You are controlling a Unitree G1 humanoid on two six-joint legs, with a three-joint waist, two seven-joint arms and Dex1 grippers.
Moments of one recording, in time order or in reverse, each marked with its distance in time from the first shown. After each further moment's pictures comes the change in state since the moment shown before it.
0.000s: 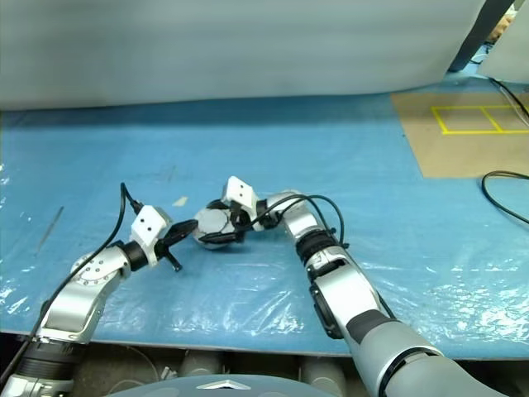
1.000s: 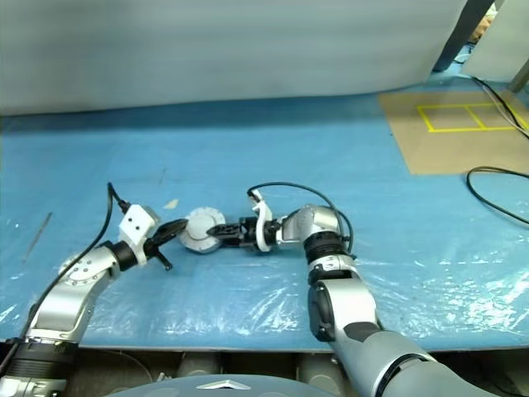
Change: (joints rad) left arm -0.004 0.029 0.067 0.046 -0.013 -0.014 -0.018; right arm 0.054 0.111 -0.476 -0.153 0.429 1.338 -0.545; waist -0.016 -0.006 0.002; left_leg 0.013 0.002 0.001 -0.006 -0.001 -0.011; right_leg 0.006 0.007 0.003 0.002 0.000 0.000
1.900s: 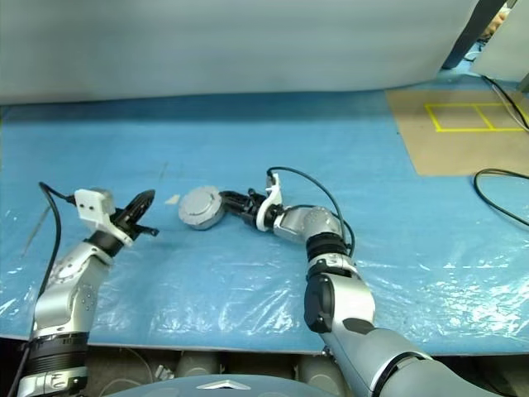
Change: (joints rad) left arm -0.049 -0.196 0.254 0.020 -0.274 0.069 0.206; right arm -0.030 0.000 -0.180 0.059 0.229 -0.215 -0.176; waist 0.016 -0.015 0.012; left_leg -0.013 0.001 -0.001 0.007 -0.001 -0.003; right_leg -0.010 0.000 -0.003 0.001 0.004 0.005
